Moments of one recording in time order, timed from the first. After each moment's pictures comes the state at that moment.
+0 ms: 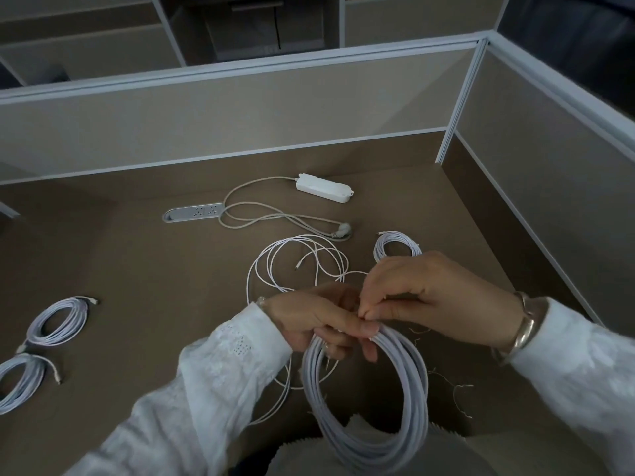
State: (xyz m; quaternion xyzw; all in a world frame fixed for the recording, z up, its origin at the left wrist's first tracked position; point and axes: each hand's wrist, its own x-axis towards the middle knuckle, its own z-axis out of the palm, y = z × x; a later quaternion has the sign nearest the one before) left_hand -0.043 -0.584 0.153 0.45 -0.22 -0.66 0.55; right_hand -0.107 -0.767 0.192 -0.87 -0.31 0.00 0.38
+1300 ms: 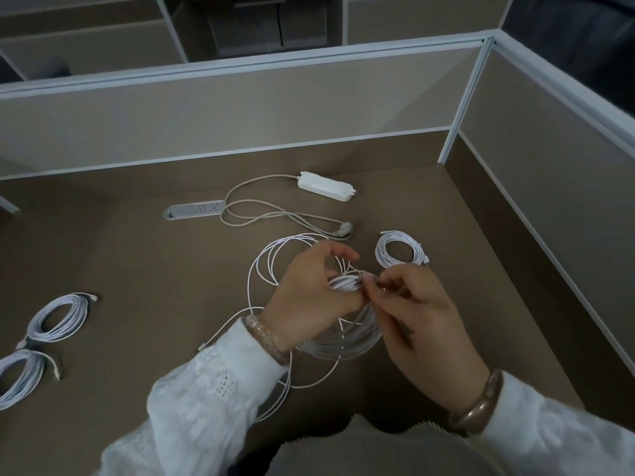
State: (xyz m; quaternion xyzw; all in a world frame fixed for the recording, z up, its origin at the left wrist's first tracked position) left_hand -0.056 -0.586 0.166 0.81 -0.16 -0.19 0.53; right_hand -0.139 -0.734 0.136 -0.92 -0.10 -0.26 0.29
